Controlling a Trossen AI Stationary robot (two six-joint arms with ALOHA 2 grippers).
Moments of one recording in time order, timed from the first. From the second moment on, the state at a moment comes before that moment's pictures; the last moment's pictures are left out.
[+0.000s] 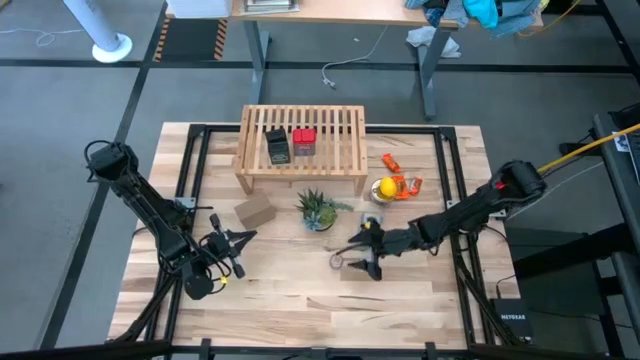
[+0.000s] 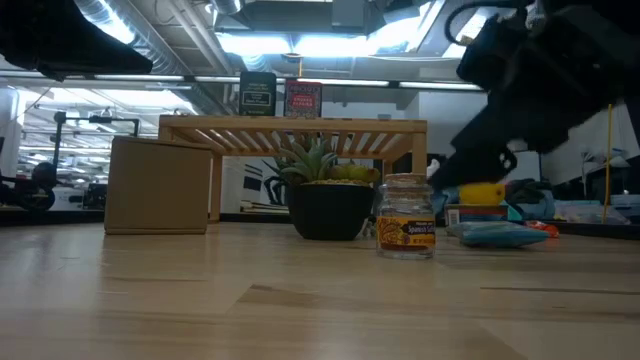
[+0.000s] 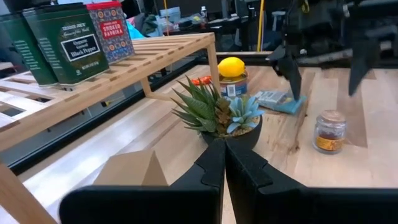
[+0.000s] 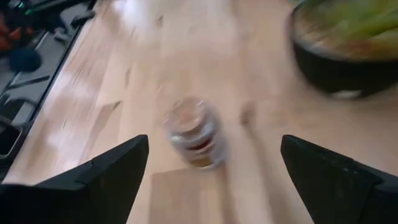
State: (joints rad) left arm -0.91 1.26 0.50 -0.08 -1.41 -0.73; right arm 0.38 1.52 0.48 0.51 0.22 0.47
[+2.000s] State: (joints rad) left arm -0.91 1.26 0.50 -0.07 -1.41 -0.73; right arm 0.35 1.56 0.69 0.68 0.64 -0.06
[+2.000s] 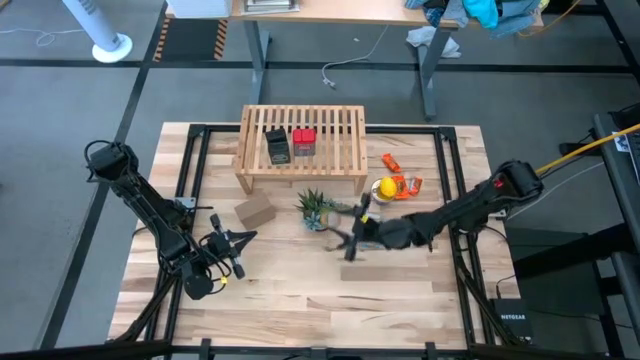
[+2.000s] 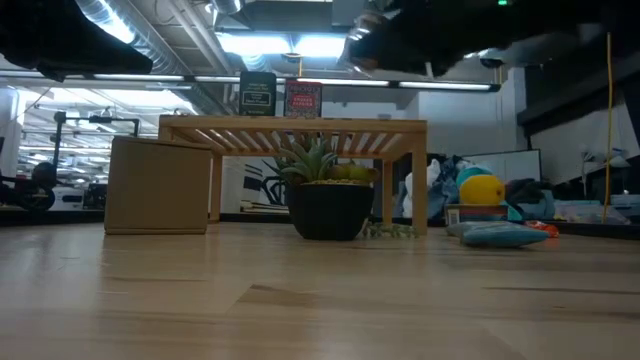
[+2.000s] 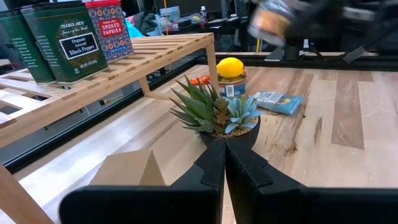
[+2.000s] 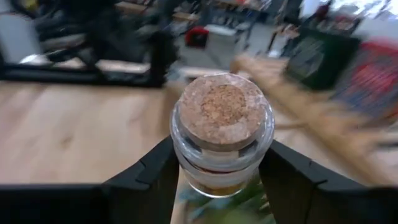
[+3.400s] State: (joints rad) left arm -0.91 1.26 0.50 -0.07 -1.36 -0.73; right arm -0.24 1.50 0.96 0.18 0.17 -0.16
